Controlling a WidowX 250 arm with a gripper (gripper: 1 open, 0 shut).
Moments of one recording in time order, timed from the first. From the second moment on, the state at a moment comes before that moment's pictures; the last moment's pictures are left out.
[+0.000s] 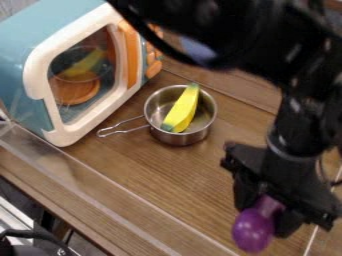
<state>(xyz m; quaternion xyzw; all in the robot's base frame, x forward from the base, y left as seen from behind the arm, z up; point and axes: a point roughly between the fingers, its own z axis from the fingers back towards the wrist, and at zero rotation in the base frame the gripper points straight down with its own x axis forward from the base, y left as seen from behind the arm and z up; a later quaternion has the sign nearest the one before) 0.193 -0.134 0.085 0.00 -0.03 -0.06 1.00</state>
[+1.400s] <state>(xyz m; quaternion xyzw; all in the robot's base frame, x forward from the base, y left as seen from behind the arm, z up) 0.271 0.030 0.135 0.04 -0.08 0.04 1.00</state>
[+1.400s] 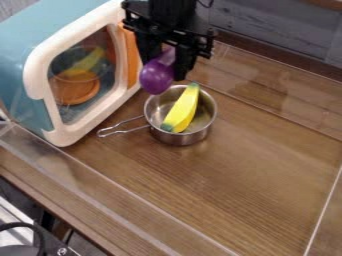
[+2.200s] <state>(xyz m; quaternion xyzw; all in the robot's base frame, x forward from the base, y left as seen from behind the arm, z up) 0.294 0.042 0.109 0.05 -0.08 0.02 1.00</state>
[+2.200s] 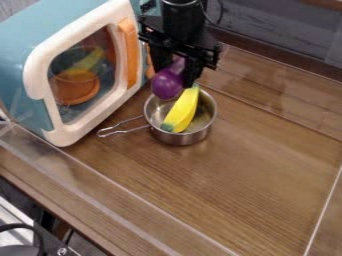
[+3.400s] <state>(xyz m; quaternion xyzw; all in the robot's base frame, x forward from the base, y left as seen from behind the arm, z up) 0.305 0.030 0.079 0.06 -0.08 0.08 0.99</state>
